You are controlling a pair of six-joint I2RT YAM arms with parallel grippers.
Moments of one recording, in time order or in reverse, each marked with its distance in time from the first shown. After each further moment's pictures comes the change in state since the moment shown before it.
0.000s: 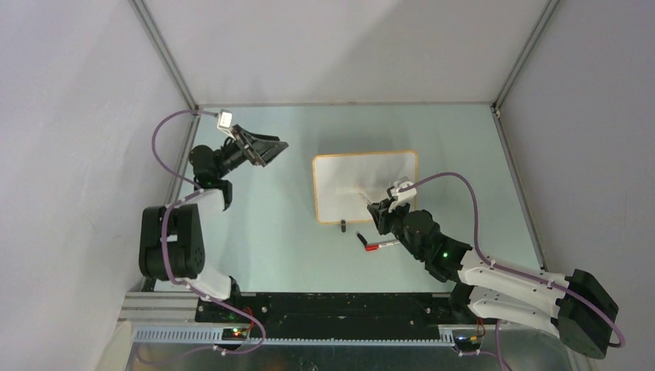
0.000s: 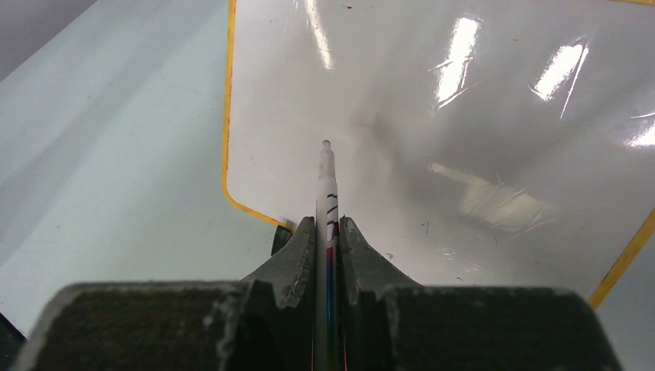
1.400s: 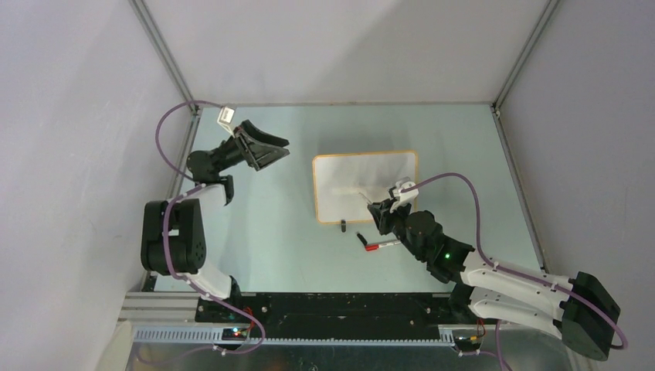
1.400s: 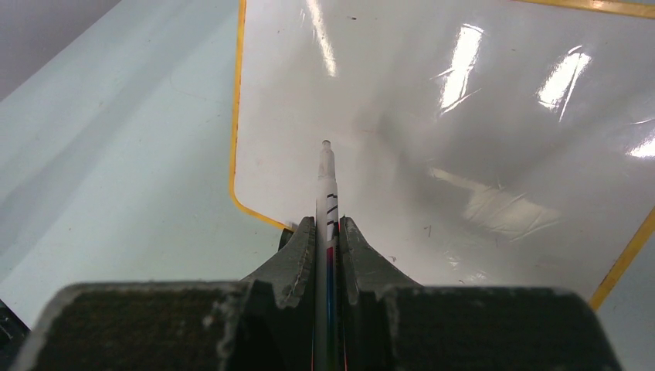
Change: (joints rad) left arm -0.006 0.071 0.069 0.454 0.246 -0.473; right arm 0.007 -0.025 0.000 -0.006 0.001 0.000
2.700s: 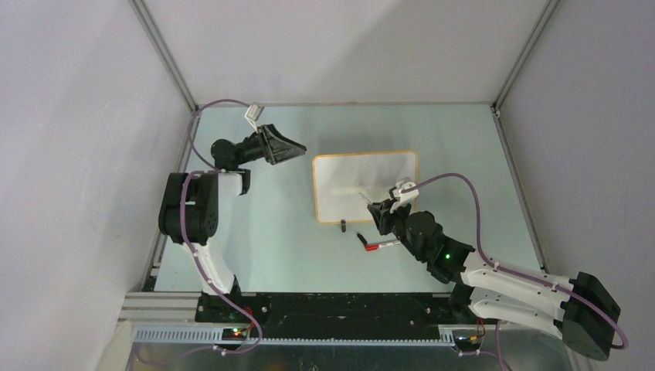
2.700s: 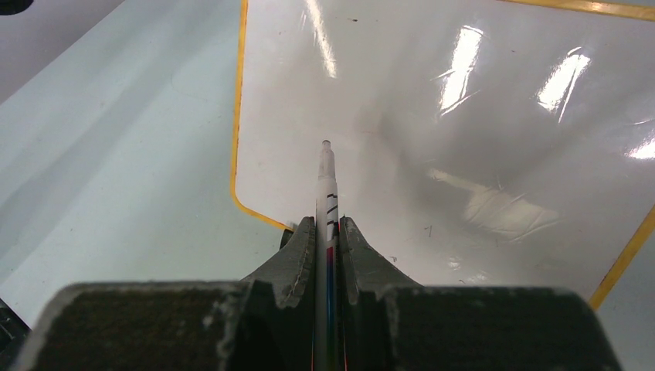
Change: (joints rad) left arm -0.097 0.258 0.132 0.001 0.042 -0.067; right arm 0.006 -0.007 0.000 0.000 0.008 0.000
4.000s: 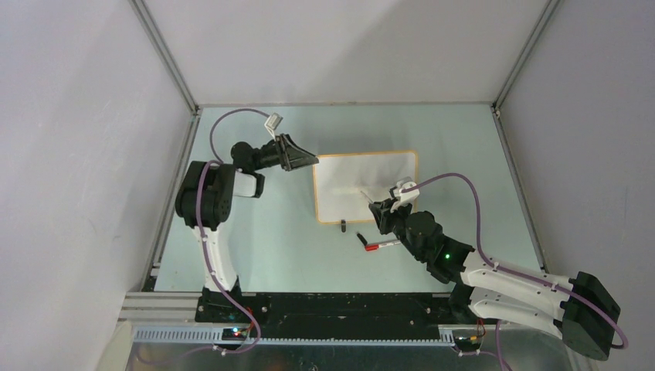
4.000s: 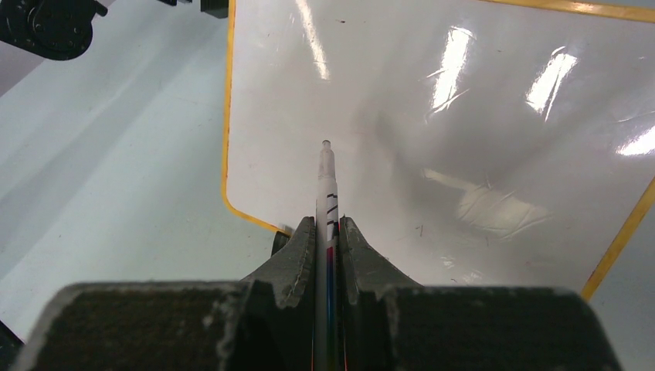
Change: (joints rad) left arm -0.075 0.196 0.050 0.000 -0.027 0.086; right arm 0.000 0.002 0.000 0.000 0.025 -0.003
